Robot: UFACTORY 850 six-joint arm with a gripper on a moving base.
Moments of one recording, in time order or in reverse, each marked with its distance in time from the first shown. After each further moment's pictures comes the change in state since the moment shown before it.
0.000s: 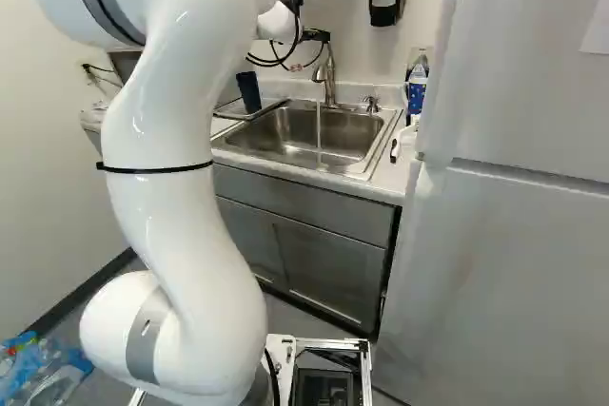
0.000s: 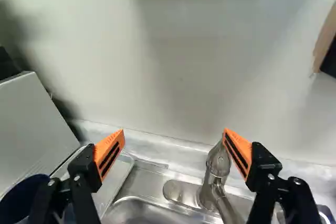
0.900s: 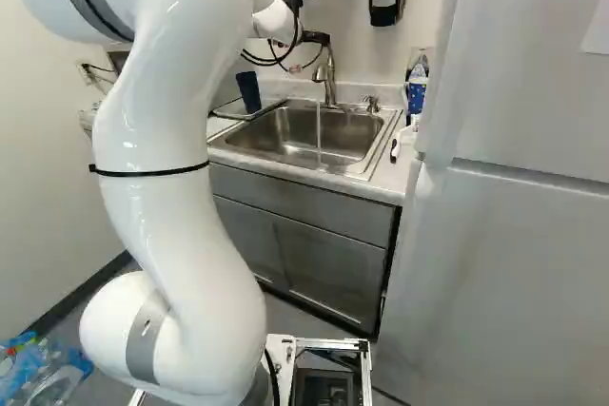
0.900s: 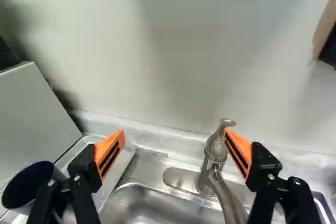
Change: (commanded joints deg) arm -0.1 1.7 1.3 0.0 -2.2 0.0
